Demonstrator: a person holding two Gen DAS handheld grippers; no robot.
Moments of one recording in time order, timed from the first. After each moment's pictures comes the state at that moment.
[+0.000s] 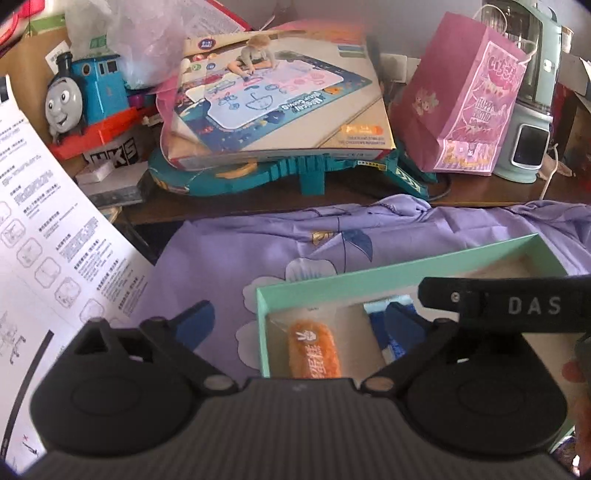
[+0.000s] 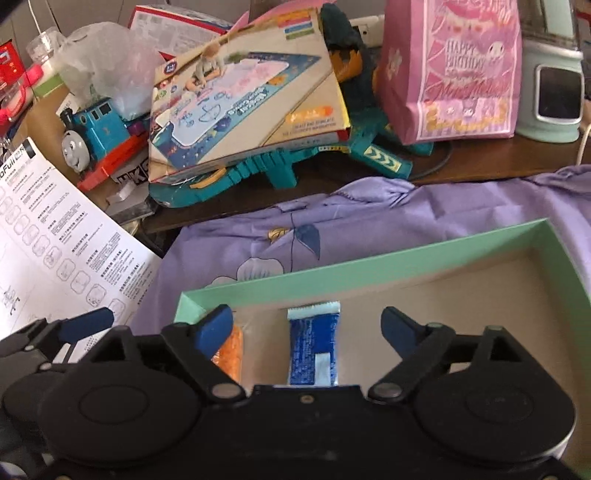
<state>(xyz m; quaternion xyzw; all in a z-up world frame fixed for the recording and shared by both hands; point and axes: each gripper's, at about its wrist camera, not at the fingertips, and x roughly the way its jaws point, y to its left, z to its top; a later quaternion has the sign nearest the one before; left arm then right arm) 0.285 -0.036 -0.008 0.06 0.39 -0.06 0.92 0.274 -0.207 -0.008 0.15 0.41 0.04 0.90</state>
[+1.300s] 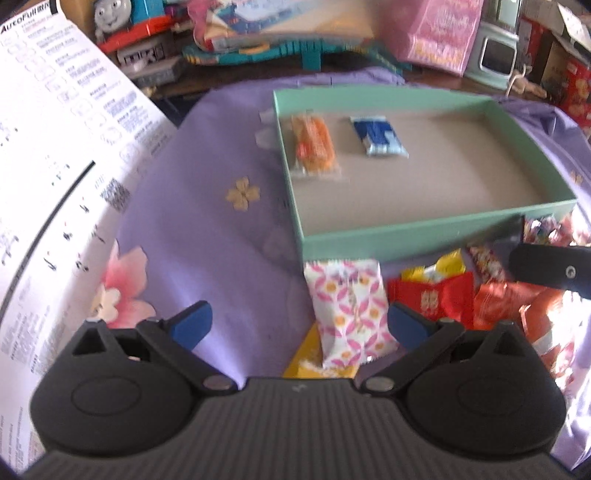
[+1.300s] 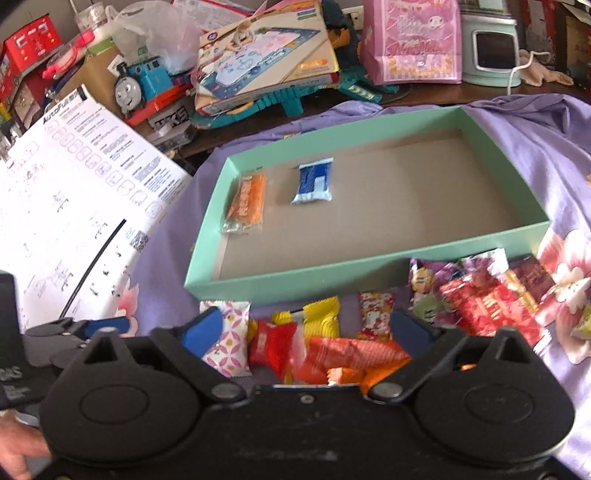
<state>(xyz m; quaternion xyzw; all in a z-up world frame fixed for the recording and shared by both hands) 0.083 0.005 -0.049 0.06 0.47 -0.05 0.88 0.036 -0.201 0.005 0.14 0.44 0.05 0.89</state>
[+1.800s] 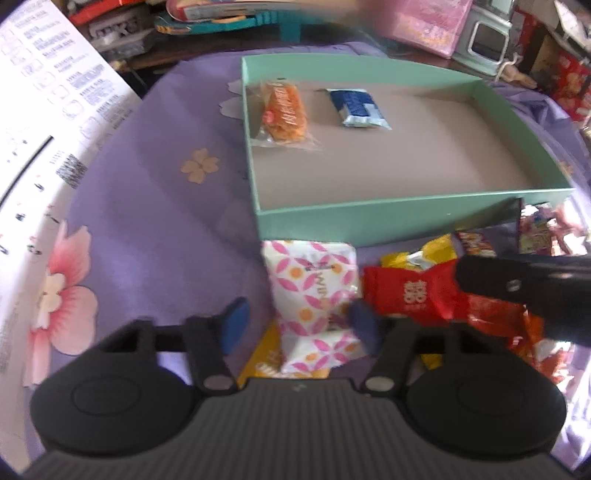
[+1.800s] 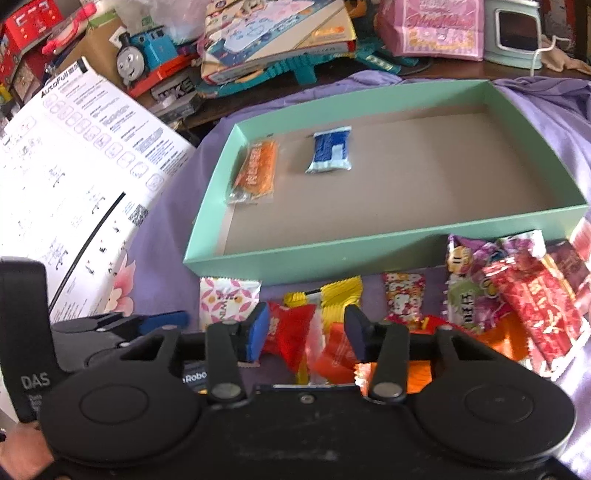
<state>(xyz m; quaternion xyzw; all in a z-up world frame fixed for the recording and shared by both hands) 0.100 -0.005 -0.080 0.03 0.50 -0.10 0.86 0.057 -0.176 -0.023 0.13 0.47 0.07 0.87</state>
